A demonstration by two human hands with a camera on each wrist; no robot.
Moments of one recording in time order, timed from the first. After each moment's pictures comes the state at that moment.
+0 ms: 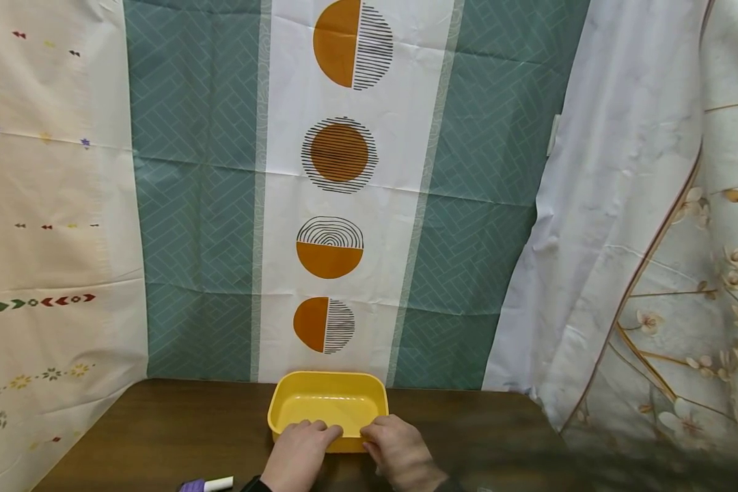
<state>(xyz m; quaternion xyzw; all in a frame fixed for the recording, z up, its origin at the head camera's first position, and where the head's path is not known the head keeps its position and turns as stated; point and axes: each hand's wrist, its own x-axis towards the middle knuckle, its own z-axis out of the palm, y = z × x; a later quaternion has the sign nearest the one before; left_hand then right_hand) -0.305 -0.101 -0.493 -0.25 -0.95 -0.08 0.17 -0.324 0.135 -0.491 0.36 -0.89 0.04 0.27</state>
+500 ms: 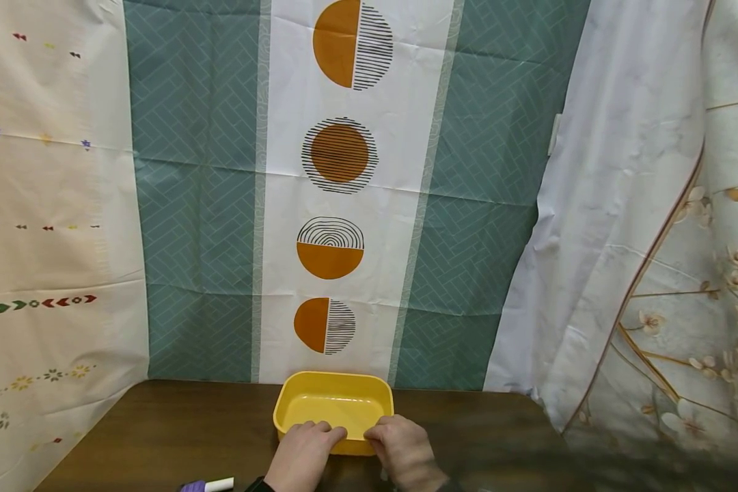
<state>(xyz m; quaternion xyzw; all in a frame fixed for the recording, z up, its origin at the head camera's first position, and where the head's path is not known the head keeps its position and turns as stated) -0.307 -0.097 -0.493 -0.26 -0.95 -0.09 0.16 -0.323 0.134 -0.491 0.31 -0.90 0.06 0.31</state>
